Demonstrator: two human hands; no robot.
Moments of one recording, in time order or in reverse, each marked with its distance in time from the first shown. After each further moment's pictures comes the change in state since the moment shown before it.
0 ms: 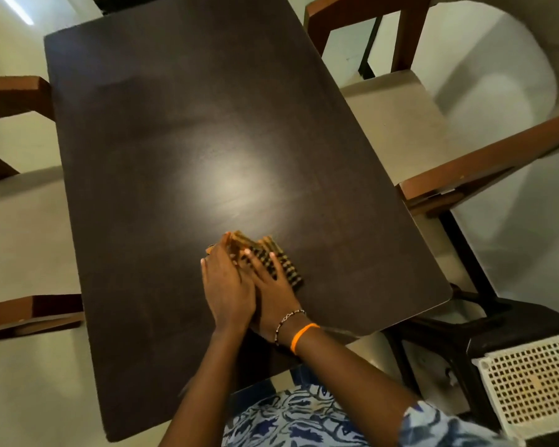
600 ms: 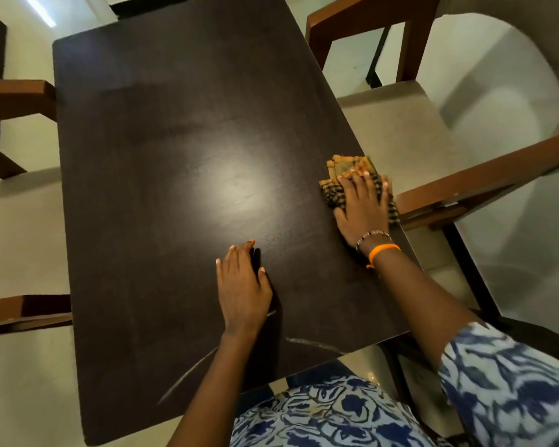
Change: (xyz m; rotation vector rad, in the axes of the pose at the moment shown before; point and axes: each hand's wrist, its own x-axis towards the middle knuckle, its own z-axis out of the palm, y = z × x) left_hand -0.001 0.021 0.037 0.217 -0.100 0.064; right_hand 0.025 0.216 -0.057 0.057 0.184 0.532
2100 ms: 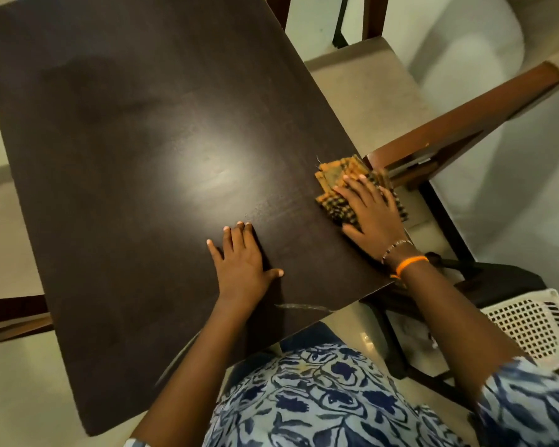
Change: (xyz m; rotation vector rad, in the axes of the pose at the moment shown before) left_hand -0.007 0.017 -0.004 0.429 -0.431 0.127; right_hand -0.092 0.044 -0.017 0.008 -0.174 -0.107
